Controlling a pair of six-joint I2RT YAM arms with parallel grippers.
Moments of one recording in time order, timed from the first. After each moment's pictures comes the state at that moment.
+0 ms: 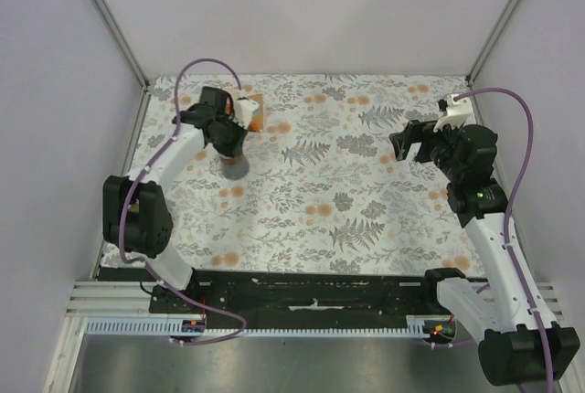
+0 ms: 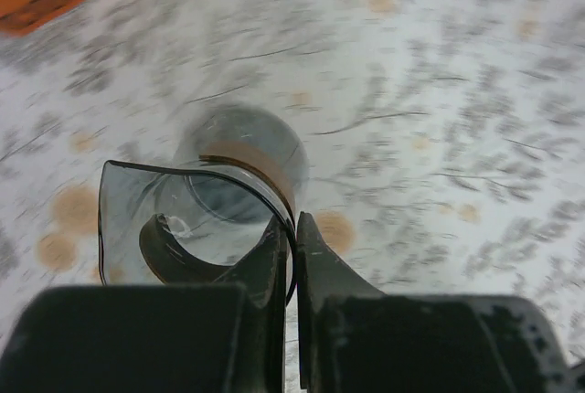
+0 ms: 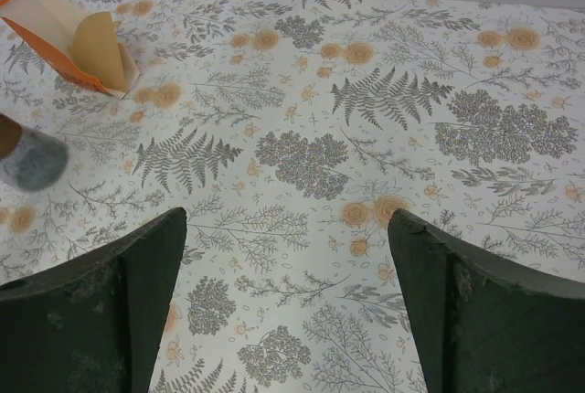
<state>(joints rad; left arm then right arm) -0.16 1.69 1.36 -0.67 0.22 0.36 0.07 0.89 0.86 -0.20 -0.24 0.10</state>
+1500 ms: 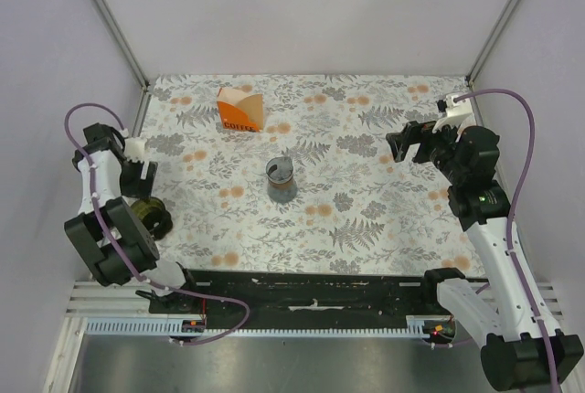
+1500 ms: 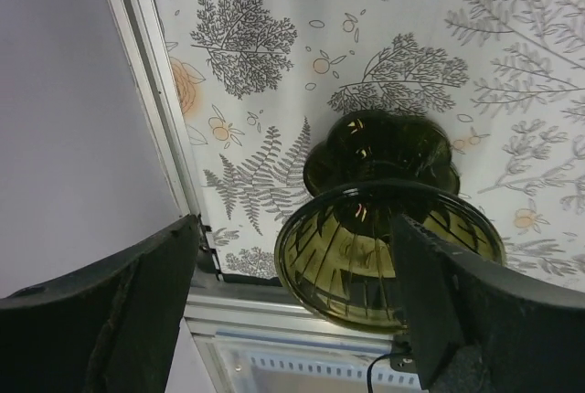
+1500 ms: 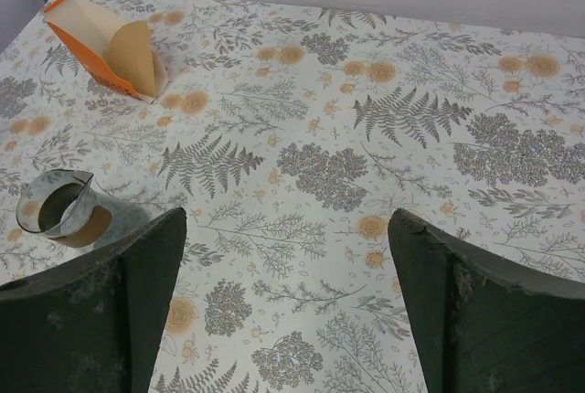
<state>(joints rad) 0.50 1.49 1.18 -0.93 0.01 0.60 0.10 0.86 0.89 -0.21 -0.27 0.10</state>
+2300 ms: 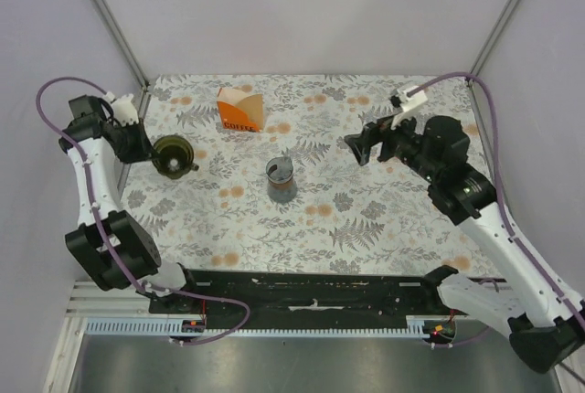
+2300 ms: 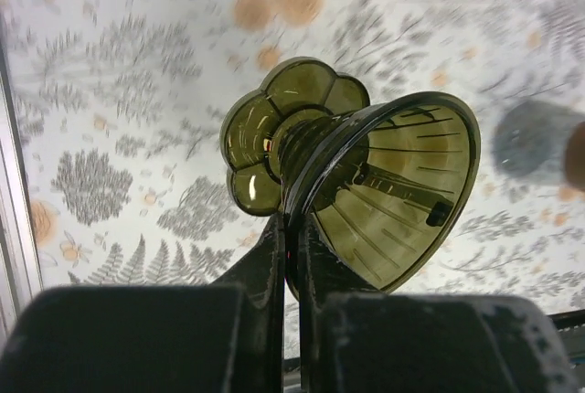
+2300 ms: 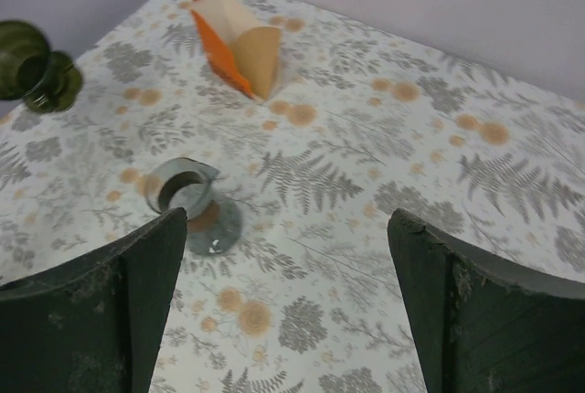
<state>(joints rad) 0.49 1.48 1.33 -0.97 0.44 0.30 0.41 0.93 1.03 -0.27 -0.14 0.08</state>
